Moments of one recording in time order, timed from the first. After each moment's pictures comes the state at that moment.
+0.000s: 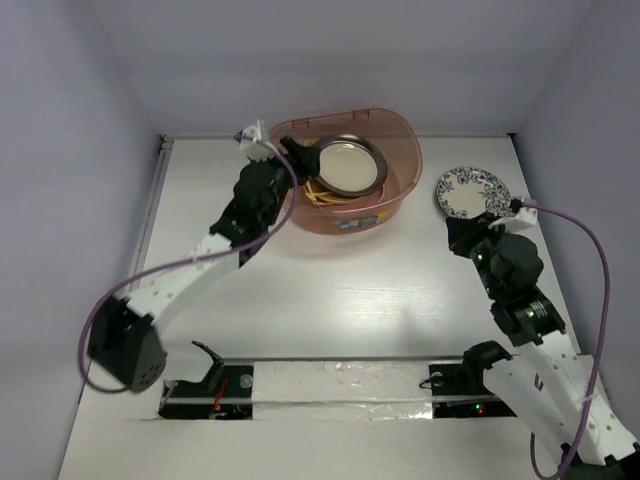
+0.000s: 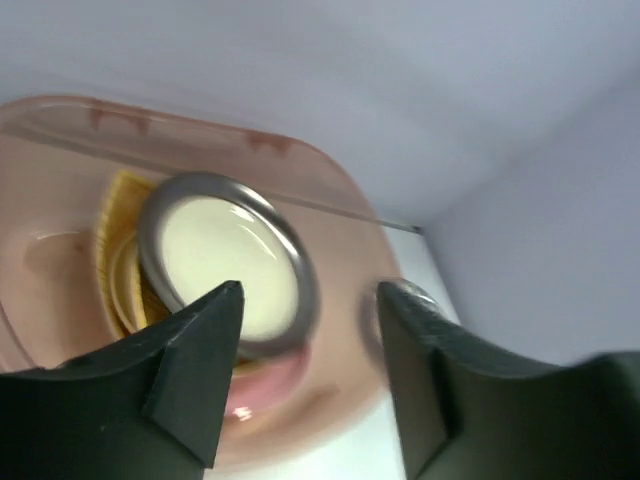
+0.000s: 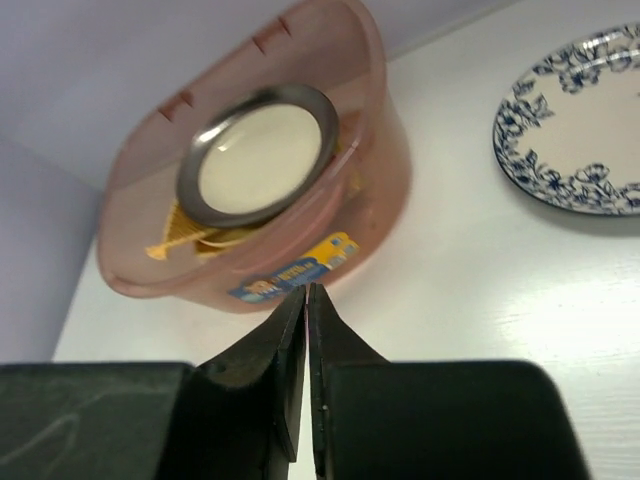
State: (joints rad) left arm -0.57 1.39 1.12 0.26 -0.30 -0.64; right arm 0.35 0.56 0.67 -0.21 0.26 0.58
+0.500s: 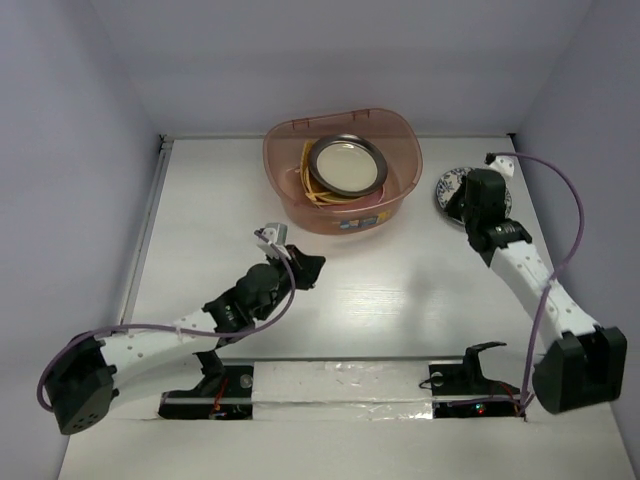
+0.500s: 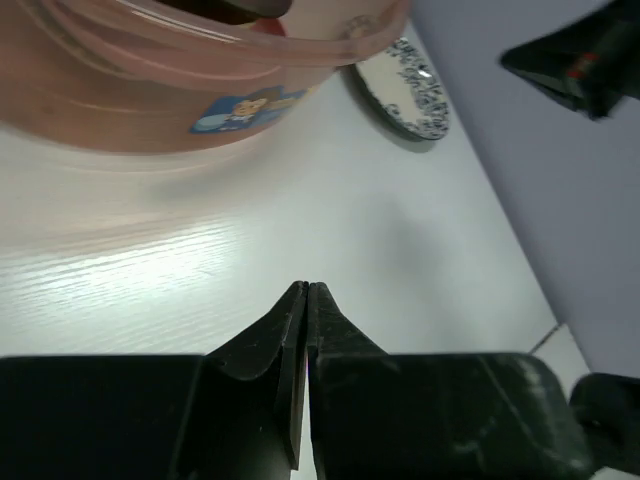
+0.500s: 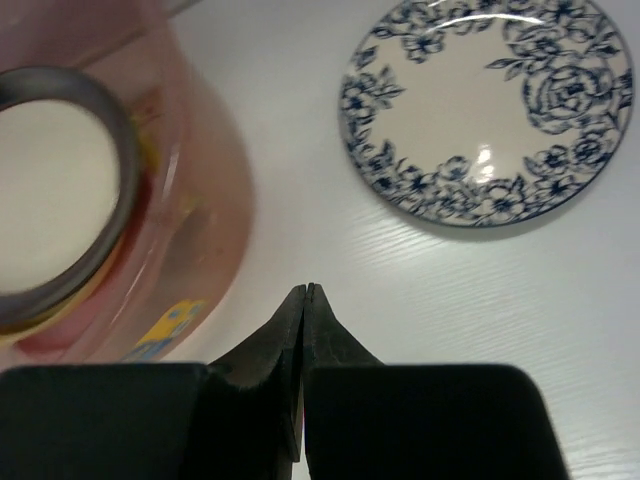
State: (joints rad) left arm -0.94 0.96 0.41 0.38 -0.36 -0.71; right arm 0.21 1.13 0.91 -0.23 0.34 0.50
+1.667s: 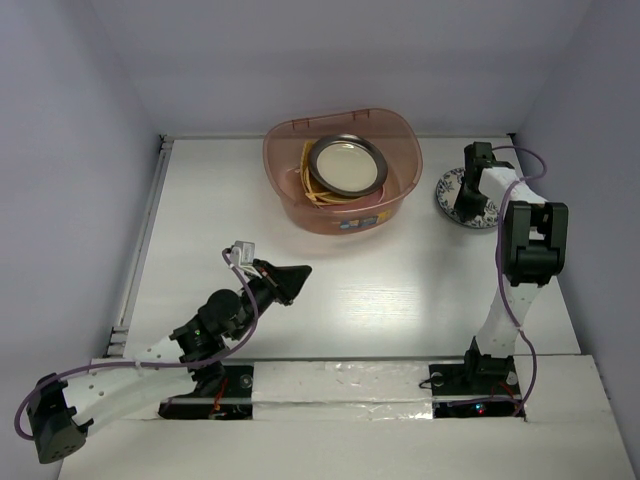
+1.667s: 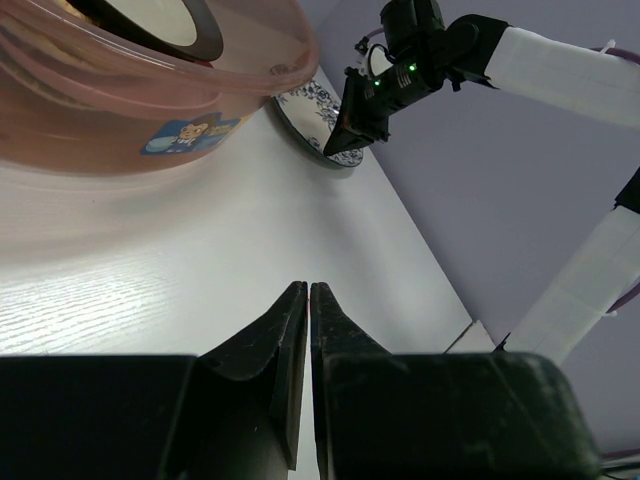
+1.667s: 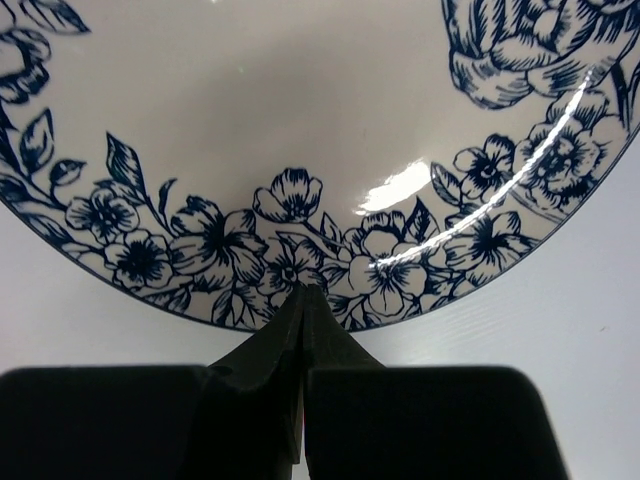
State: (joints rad) left arm -1.01 0.53 0.24 0.33 -0.34 -0.73; right arm -0.07 2.01 1.52 -0.70 0.26 0.34
